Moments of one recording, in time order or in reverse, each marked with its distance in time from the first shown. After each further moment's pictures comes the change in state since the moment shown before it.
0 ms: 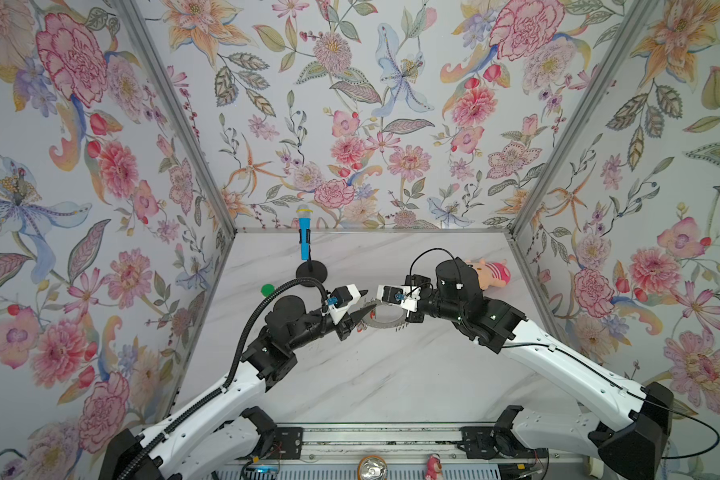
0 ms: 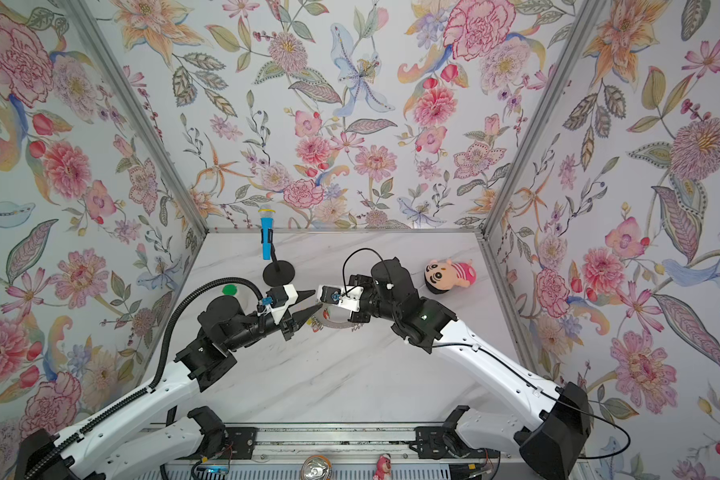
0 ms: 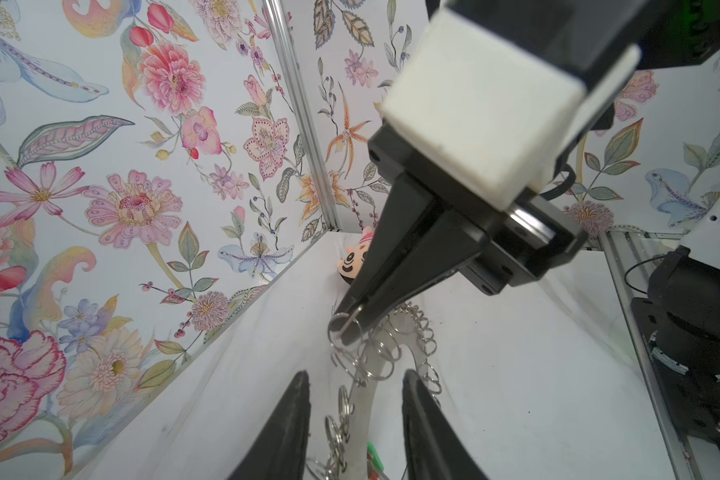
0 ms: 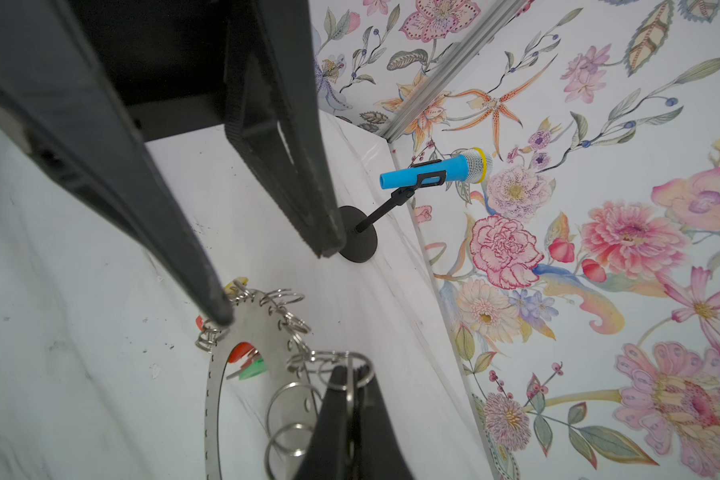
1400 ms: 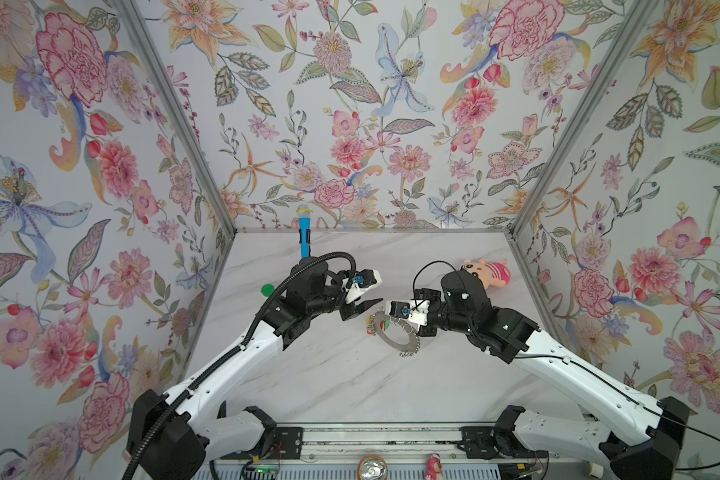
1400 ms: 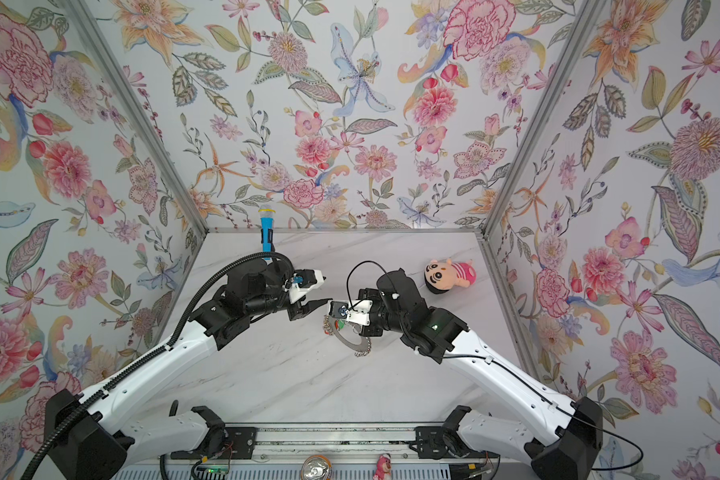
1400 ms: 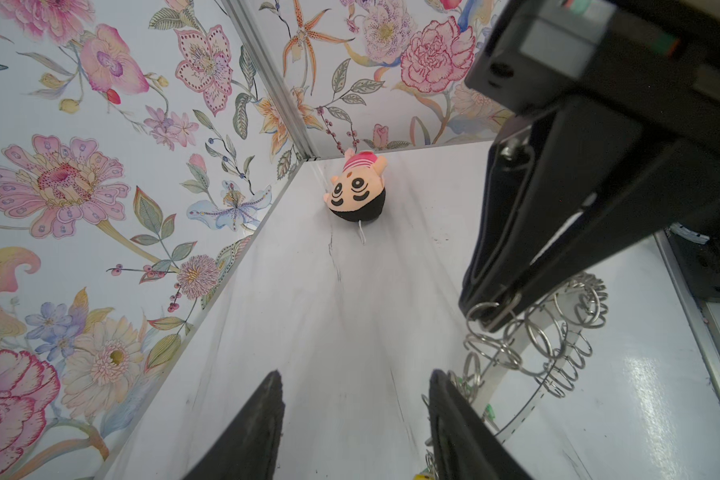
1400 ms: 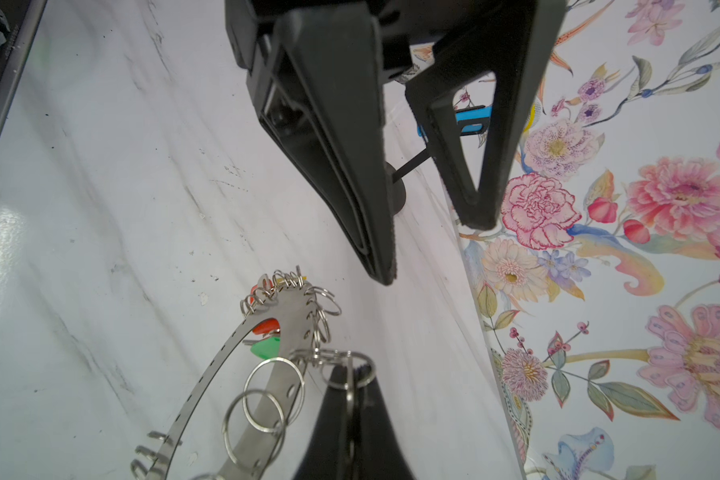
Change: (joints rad) left arm 0.059 0.260 0.309 -0.401 0.101 0.295; right arm 0.007 -0.076 -0.042 -0.164 0.045 -0.033
